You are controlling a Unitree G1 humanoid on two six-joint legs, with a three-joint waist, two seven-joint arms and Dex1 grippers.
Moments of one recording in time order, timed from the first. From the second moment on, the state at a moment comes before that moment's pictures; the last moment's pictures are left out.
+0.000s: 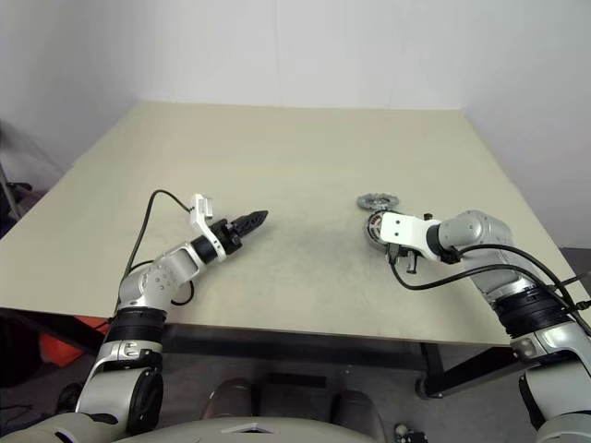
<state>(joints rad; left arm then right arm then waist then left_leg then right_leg) -0.45 0.16 0.21 0.33 -0.63 0.64 -0.62 -0.49 -0.86 0.32 0.18 -0.21 0.20 1.09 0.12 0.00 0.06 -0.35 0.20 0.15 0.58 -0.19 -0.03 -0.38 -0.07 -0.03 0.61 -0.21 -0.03</state>
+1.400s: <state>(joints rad) -0.43 0.21 0.31 0.33 -0.63 0.62 -0.59 -0.63 -0.66 0.36 -0.15 0.07 0.81 1.00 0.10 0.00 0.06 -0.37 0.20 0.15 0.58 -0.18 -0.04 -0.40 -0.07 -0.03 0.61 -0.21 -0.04</state>
